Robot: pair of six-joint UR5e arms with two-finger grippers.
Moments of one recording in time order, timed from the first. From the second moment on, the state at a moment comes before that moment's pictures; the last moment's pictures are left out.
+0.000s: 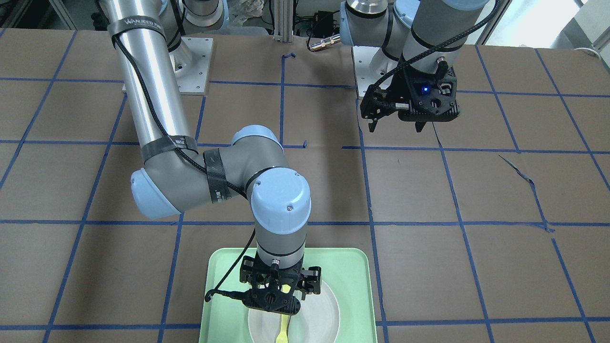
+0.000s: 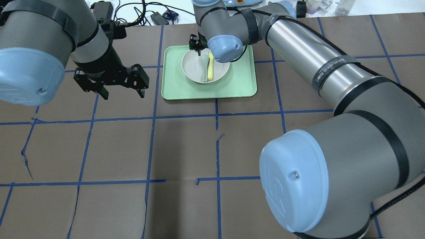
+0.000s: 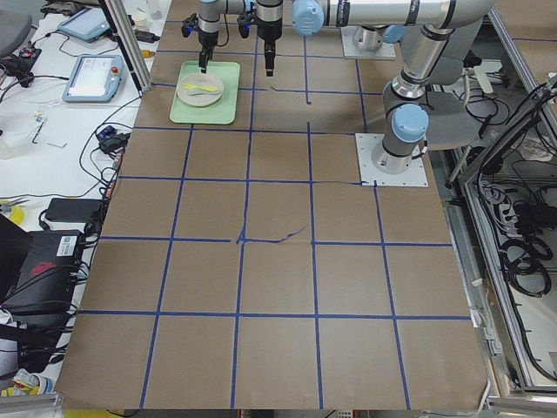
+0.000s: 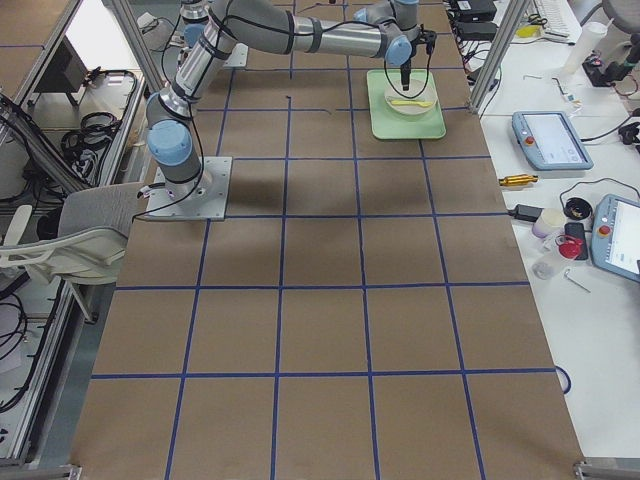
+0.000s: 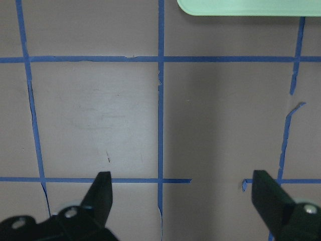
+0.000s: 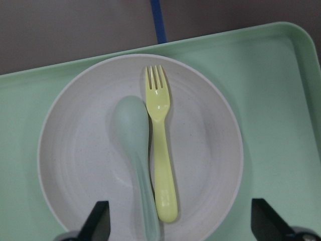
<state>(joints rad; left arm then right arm) -1.62 -1.55 -1.68 -1.49 1.58 -0.07 1.91 -0.78 1.10 -2.10 -1.66 0.54</state>
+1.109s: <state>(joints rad) -1.62 -1.55 -1.68 -1.48 1.58 -0.08 1.91 -0.70 1.12 -2.18 -1.66 0.60</state>
